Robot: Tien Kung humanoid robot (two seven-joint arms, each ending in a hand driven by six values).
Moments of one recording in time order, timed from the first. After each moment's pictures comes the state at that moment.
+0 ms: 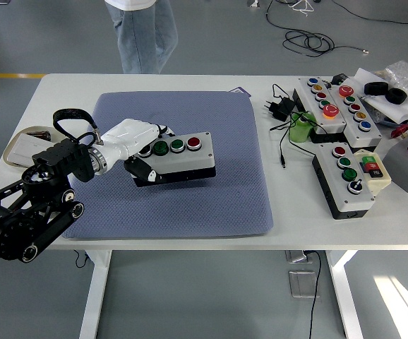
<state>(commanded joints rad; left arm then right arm) -0.74 0.32 -0.75 -1.06 2.07 -0.05 -0.11 0.14 -0.16 0.74 0.18 -0.41 -0.29 -0.16</state>
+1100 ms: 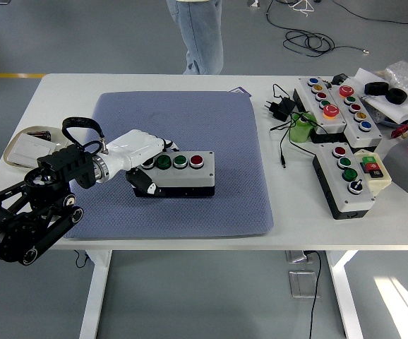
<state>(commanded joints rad) -0.73 0.31 -0.72 -1.03 2.10 -0.03 -0.13 0.13 -0.16 0.74 0.18 -0.42 -0.29 -0.16</state>
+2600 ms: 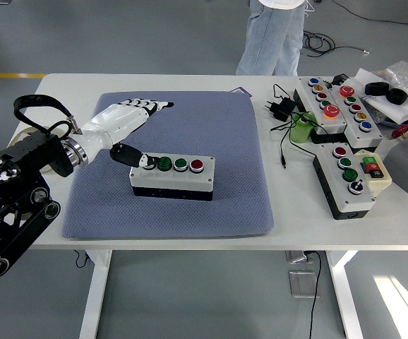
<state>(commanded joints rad) -0.57 0.37 -1.02 -1.47 2.12 -0.13 0.09 0.13 -0.16 0.75 0.18 -0.42 -0.29 -0.16</state>
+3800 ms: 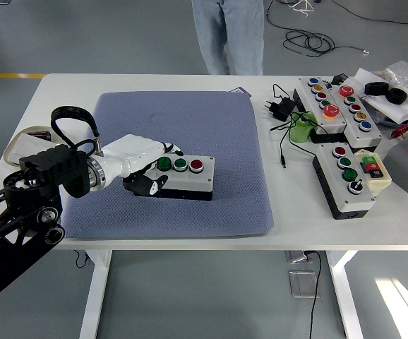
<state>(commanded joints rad) -0.60 0.41 -0.86 -1.60 1.98 -0.41 0.31 0.13 -0.16 0.75 0.18 -0.43 -0.29 -0.16</state>
